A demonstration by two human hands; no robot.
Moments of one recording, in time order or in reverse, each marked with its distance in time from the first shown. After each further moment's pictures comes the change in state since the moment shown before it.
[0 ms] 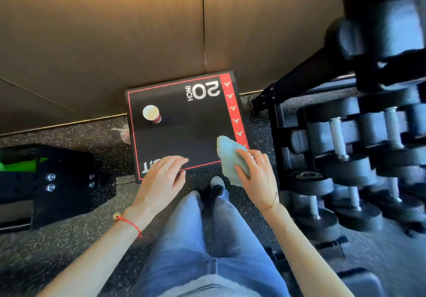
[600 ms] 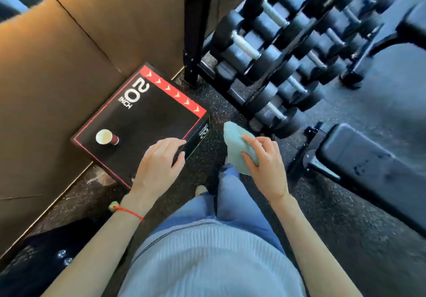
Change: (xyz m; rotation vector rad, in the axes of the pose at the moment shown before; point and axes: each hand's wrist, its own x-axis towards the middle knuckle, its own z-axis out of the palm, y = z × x) left_hand -0.073 0.065 -0.049 -0.002 -0.158 0.532; right_hand -0.254 -0.090 -0.019 0.020 0.471 0.533
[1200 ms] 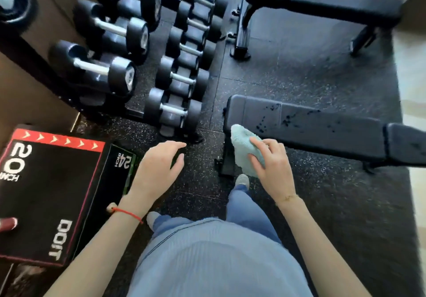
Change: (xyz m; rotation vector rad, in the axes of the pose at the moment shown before) left_hand 0.032 0.306 0.147 -0.090 -0.243 0.501; right_hand -0.187 0.233 -0.202 -0.210 0.272 0.398
